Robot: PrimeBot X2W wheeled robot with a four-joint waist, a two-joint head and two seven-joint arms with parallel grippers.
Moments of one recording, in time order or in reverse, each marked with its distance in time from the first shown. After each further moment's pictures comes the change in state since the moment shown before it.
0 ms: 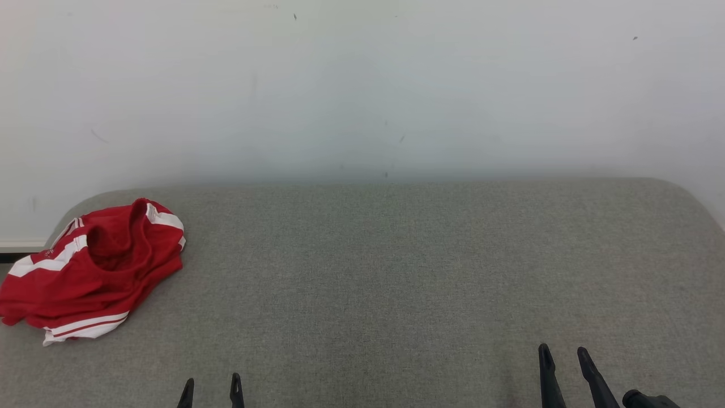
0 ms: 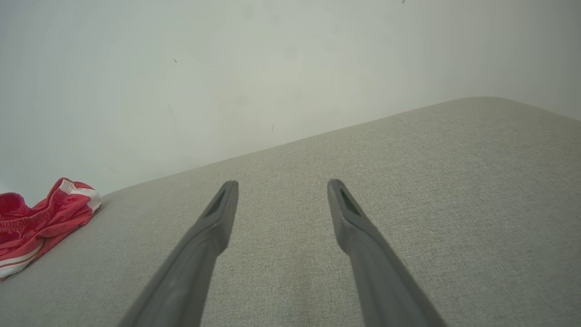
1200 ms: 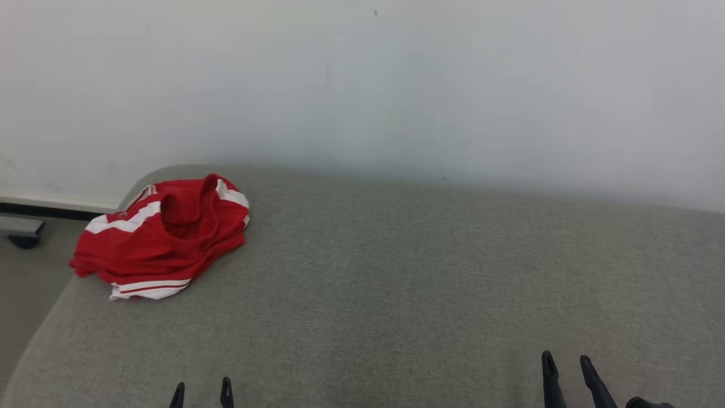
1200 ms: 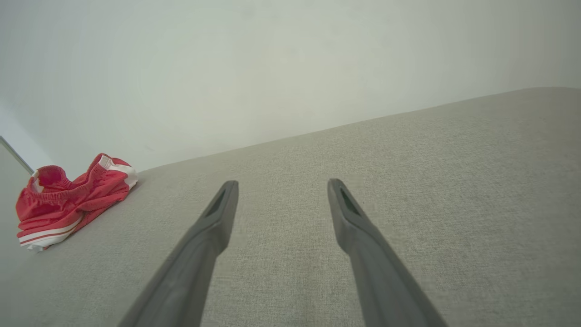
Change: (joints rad) left arm -0.003 0.003 0.036 0.027 0.007 -0.027 0.000; right arm 0.014 -0.001 -0.002 0.011 0.020 0.000 -0.002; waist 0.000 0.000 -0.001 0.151
